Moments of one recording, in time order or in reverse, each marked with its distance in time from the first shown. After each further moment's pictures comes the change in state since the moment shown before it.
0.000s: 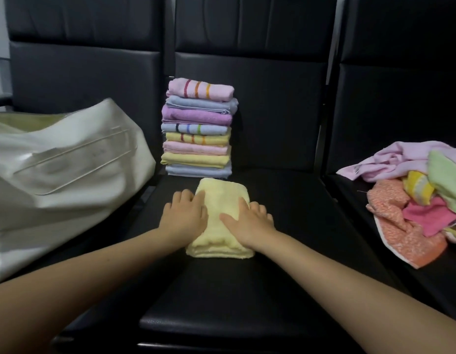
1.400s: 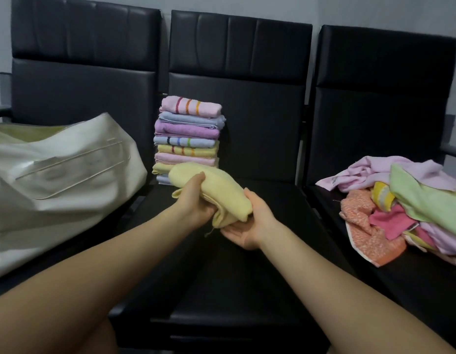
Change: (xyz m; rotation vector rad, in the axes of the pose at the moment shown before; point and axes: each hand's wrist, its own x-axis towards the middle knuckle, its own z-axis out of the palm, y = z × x) left_hand 0.008 0.064 -0.041 -2.147 -0.287 -0.577; right_hand -0.037 0.013 -0.051 1.769 -0.232 0.539
